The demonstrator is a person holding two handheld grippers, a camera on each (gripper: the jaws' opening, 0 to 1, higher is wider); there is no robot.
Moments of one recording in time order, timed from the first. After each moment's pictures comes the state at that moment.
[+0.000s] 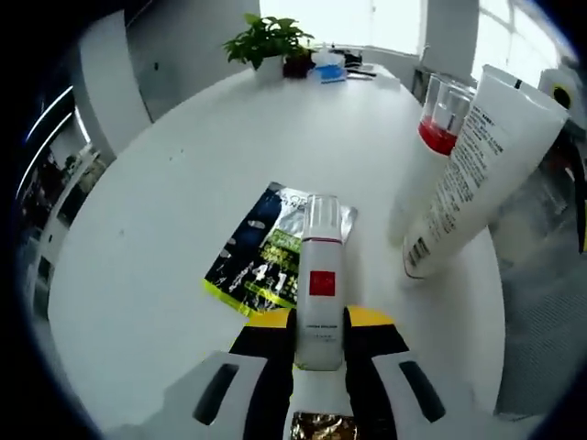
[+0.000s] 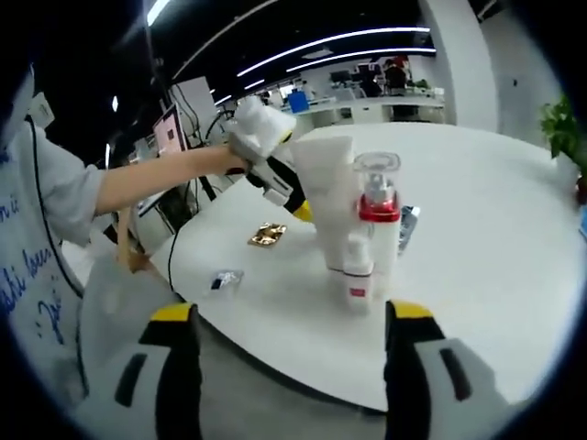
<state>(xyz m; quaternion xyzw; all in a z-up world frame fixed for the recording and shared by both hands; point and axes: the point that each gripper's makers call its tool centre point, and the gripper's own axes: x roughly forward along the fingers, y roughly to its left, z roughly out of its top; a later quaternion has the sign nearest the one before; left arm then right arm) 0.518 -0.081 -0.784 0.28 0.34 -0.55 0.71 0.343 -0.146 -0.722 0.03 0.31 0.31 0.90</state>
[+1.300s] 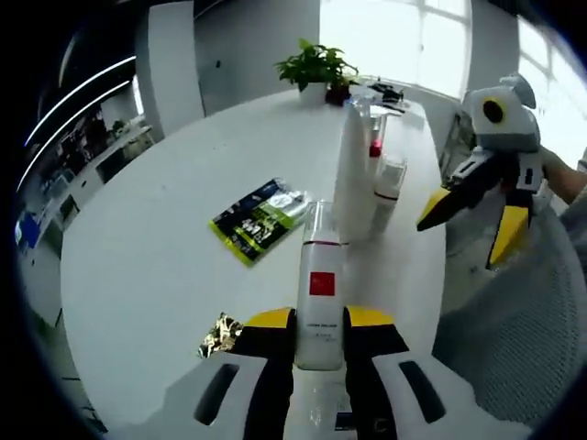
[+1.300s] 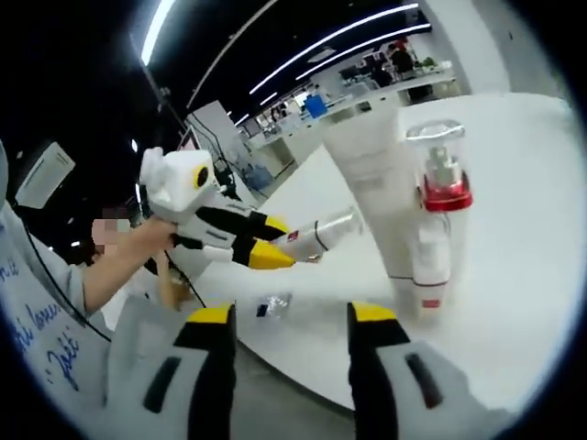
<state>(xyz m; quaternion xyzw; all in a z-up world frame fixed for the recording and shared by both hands) 0.411 -0.028 -0.748 0.18 0.32 -0.48 0.80 0.358 -0.090 -0.727 0.17 0.30 0.36 0.87</state>
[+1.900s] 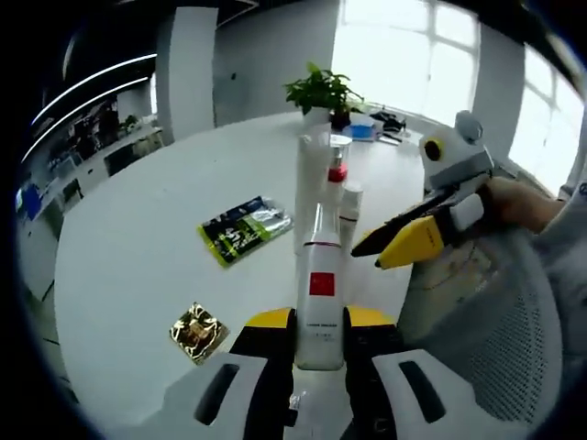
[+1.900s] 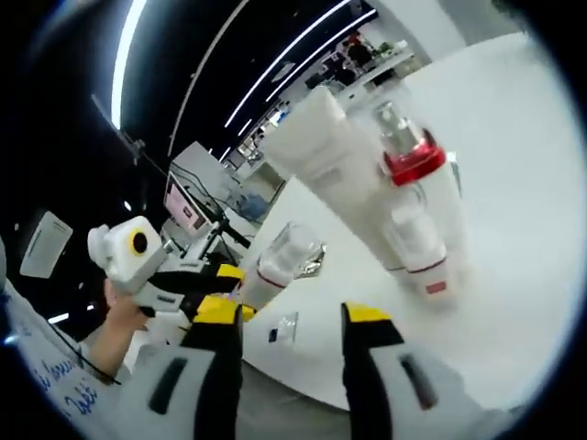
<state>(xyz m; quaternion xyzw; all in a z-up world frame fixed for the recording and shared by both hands) 0.373 -0.037 -0.729 0.11 0.30 -0.48 0.82 0.376 -0.095 -0.728 0.29 0.29 0.32 0.86</state>
